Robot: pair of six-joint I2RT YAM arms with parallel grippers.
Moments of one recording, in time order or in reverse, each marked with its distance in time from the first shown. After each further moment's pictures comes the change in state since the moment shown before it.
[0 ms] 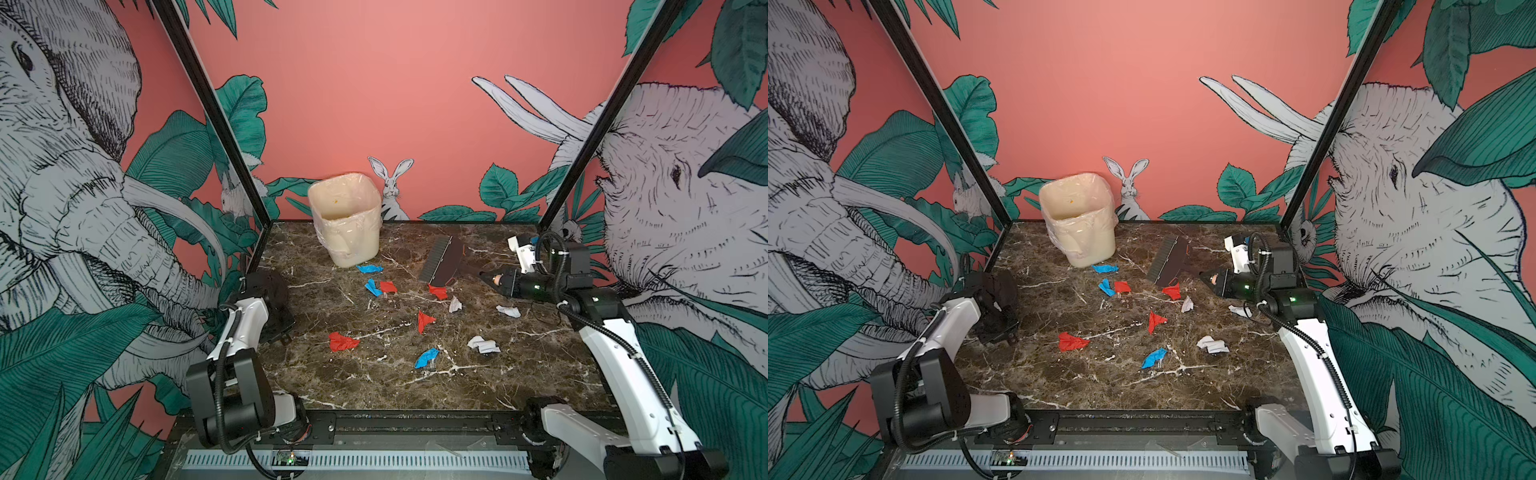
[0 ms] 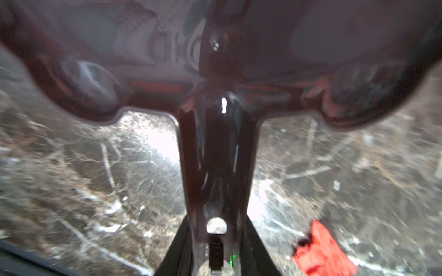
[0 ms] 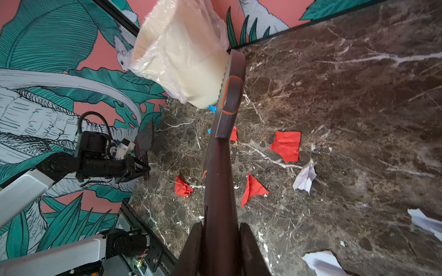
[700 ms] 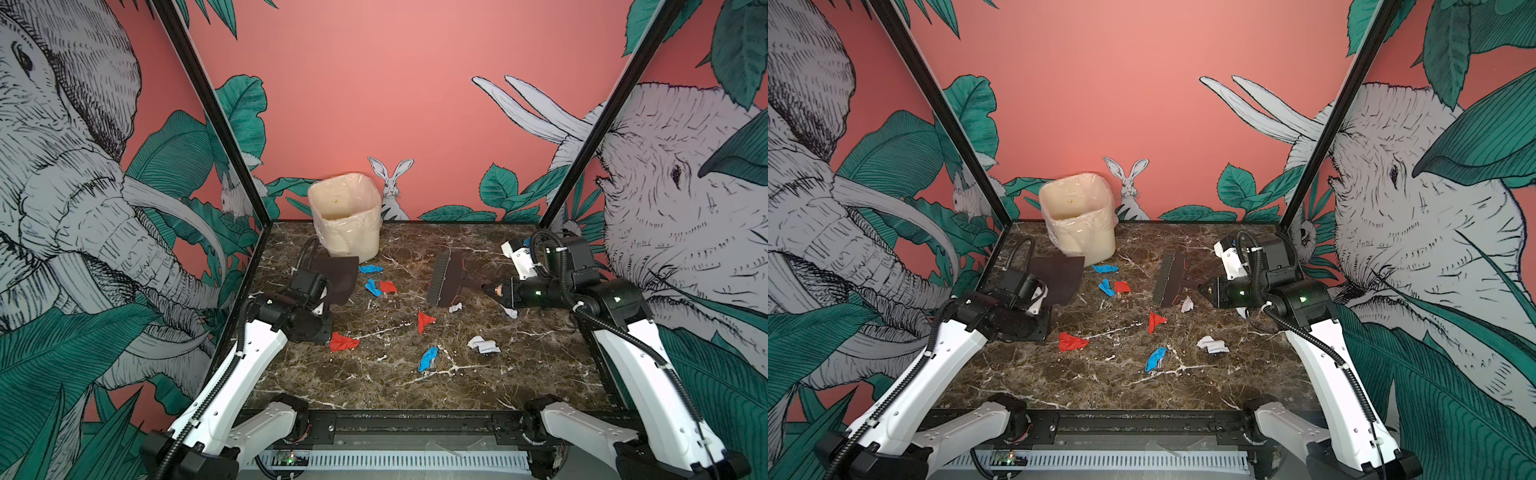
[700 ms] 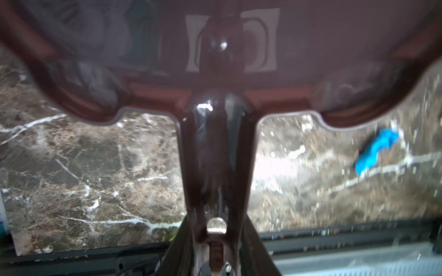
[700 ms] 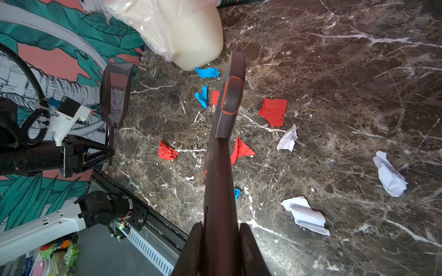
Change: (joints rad) left arm -0.720 -0.280 0.182 -0.365 -0.019 0.016; right arm 0.229 0.029 0.284 -0.405 0.277 -0.068
